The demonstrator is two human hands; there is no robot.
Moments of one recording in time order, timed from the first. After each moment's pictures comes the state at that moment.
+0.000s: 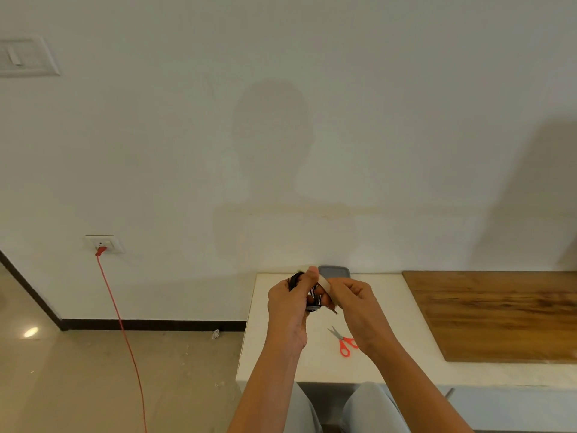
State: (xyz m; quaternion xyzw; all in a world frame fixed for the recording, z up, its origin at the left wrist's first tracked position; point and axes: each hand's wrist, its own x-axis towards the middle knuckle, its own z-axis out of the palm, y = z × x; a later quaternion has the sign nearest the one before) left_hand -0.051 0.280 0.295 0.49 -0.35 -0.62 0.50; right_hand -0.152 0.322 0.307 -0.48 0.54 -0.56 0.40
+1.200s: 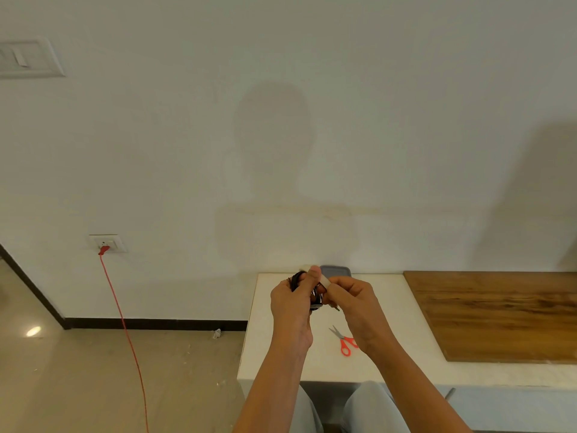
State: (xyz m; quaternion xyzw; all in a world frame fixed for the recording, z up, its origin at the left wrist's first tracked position) left_hand -0.057 0.284 0.293 0.51 -0.33 -0.61 0.52; right_hand -0.152 0.318 0.298 -0.49 0.54 -0.57 0.39
